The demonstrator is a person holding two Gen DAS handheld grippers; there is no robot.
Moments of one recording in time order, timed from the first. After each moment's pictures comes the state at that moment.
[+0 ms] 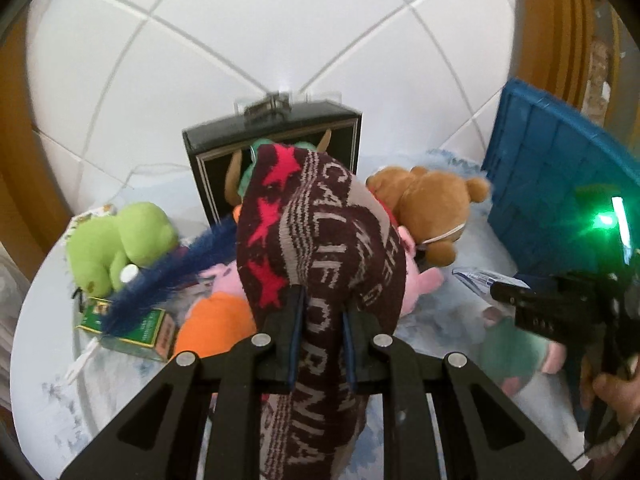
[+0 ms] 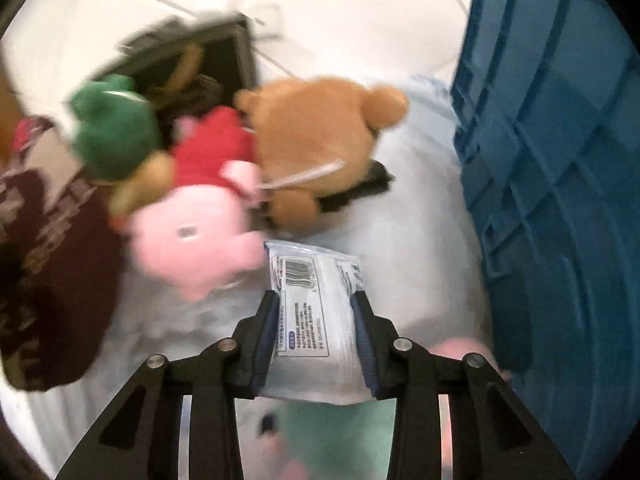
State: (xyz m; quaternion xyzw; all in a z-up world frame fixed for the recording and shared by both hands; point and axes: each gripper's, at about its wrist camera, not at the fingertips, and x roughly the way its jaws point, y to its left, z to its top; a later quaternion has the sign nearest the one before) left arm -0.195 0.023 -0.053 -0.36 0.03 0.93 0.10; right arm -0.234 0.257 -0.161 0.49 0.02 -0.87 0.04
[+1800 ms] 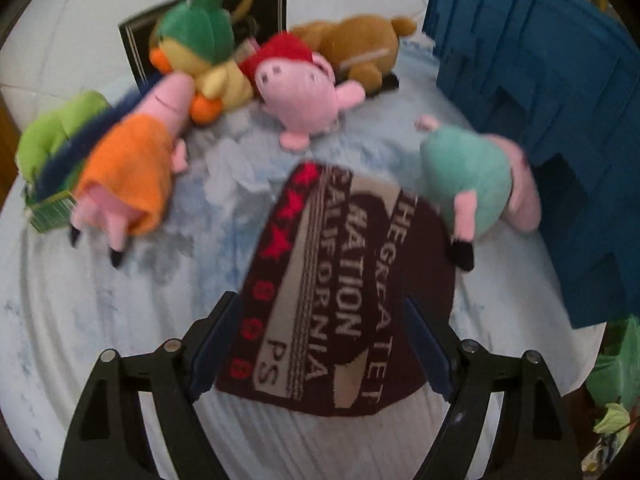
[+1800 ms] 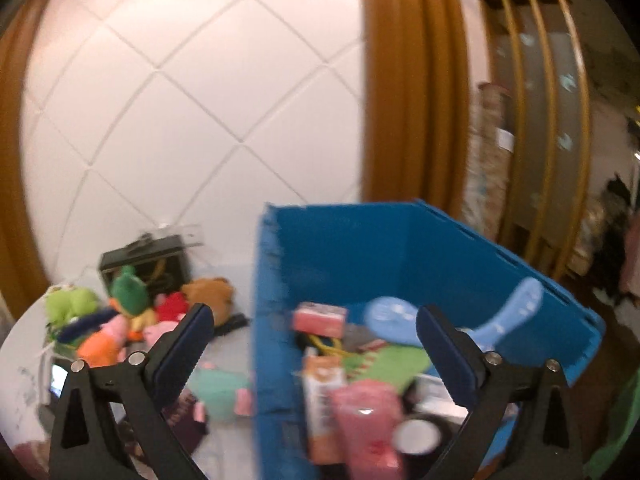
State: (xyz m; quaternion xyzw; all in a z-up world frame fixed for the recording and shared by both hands) left arm -0.100 0.080 -0.159 -0.51 0.05 0.85 0.16; right arm 0.036 0.362 0.084 0.19 0.00 -0.98 -0.09
